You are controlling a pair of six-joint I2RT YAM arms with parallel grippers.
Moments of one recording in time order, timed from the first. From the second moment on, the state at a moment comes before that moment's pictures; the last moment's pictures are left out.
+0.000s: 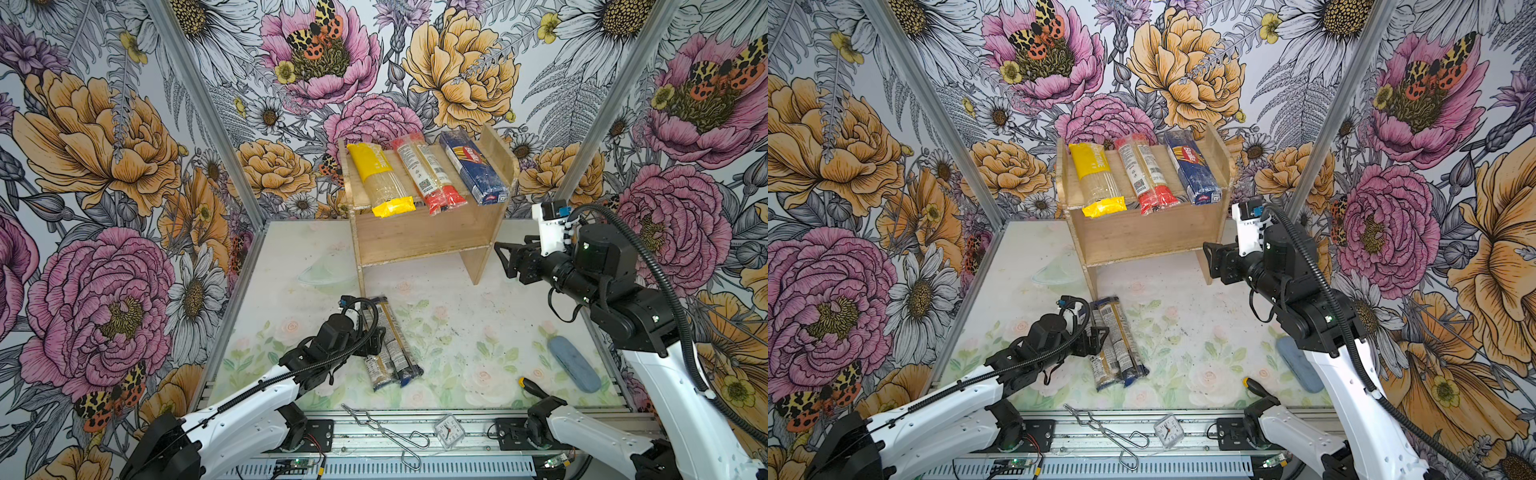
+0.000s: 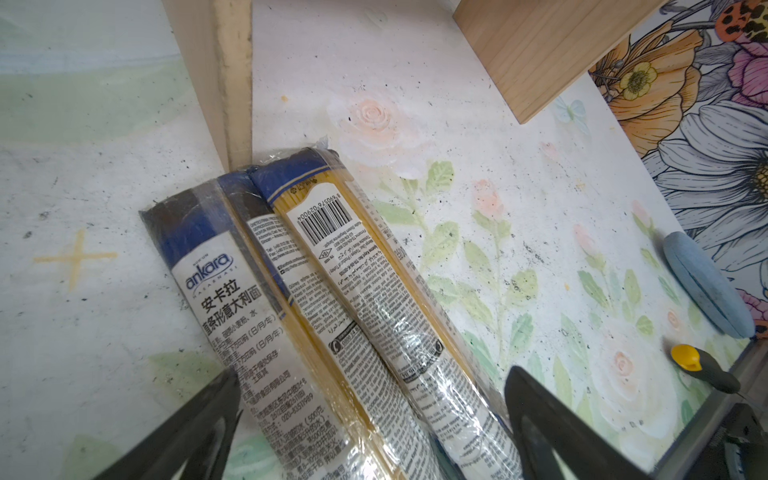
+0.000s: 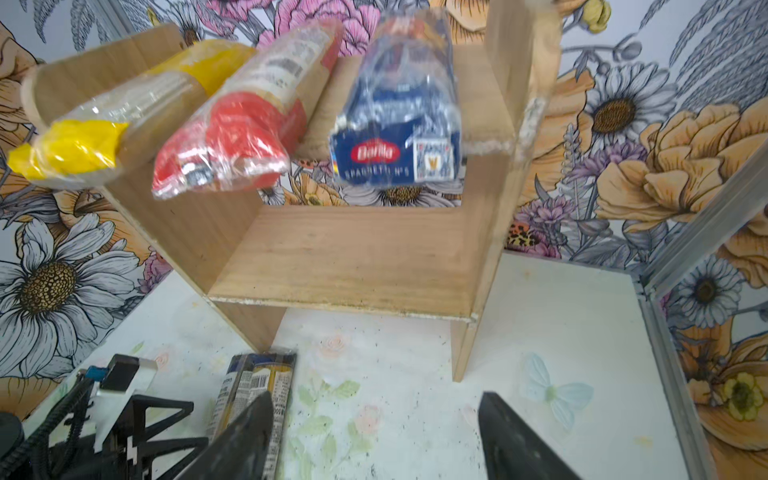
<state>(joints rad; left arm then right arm) -0.71 0.91 0.40 -0.11 -0.09 -0.56 0.39 0.98 1.46 -0.90 -0.01 0.13</state>
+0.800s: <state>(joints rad) -0.99 0.77 0.31 -0.24 -0.27 -0.87 0.40 0.88 0.92 -0.74 -0.10 0.36</state>
